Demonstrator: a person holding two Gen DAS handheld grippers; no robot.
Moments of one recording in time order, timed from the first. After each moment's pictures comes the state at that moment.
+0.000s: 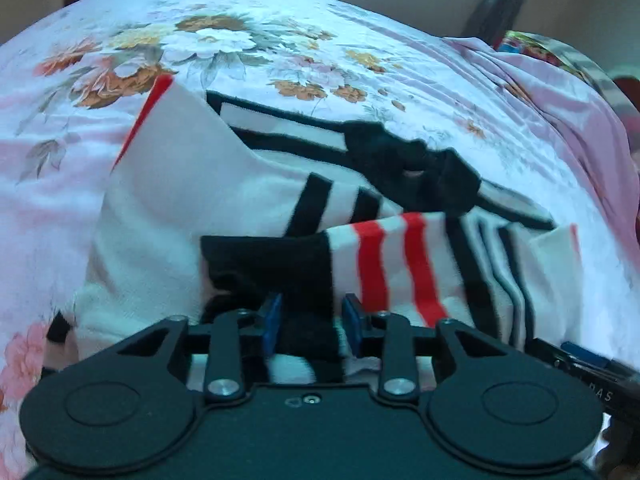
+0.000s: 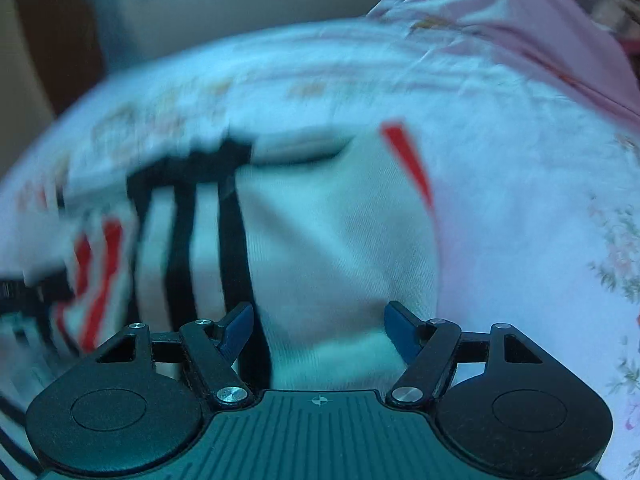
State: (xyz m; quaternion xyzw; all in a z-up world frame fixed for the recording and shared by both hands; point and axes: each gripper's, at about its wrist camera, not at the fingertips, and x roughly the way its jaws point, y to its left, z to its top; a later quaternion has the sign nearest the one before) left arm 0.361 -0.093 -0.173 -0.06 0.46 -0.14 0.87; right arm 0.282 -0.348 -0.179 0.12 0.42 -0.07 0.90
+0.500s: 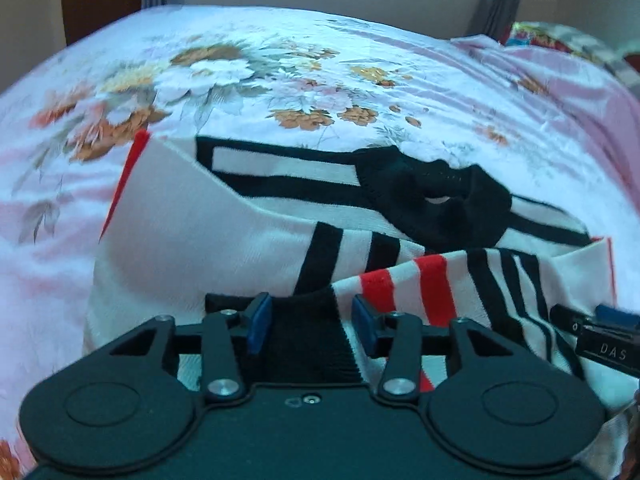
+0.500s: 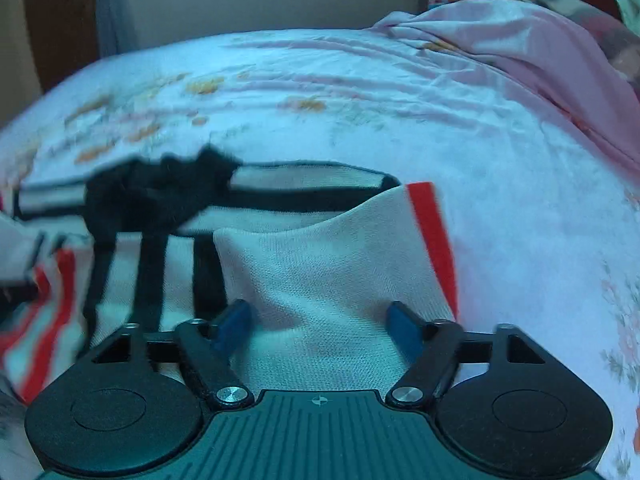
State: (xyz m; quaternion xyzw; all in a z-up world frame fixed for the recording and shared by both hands) left arm 0.393 -0.121 -0.173 0.01 0.44 -0.11 0.89; right arm 0.346 -0.351 -0.189 0.06 0.42 -0.10 0.90
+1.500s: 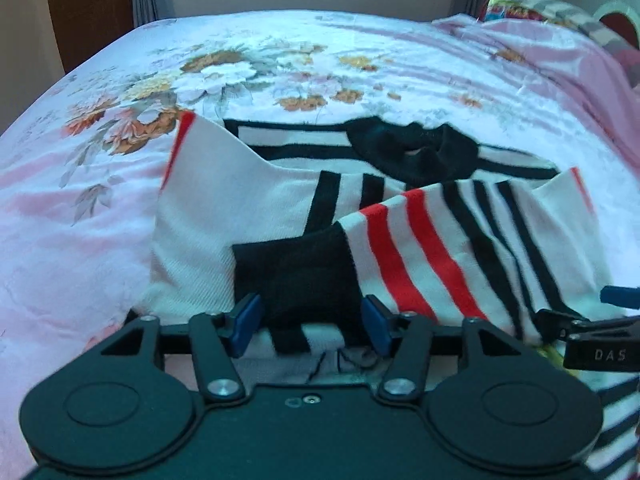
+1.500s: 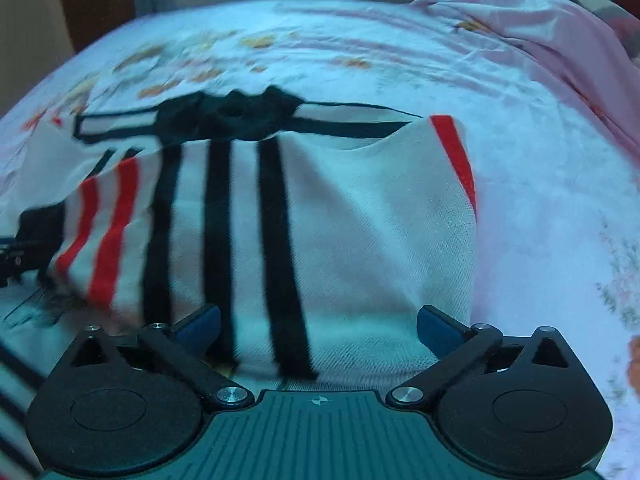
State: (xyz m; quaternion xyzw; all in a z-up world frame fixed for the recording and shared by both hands) left arm 0.315 -0.095 -0.141 0.04 0.44 -0.11 0.89; right arm 0.286 -0.310 -0.169 0.05 0.47 -0.05 0.88
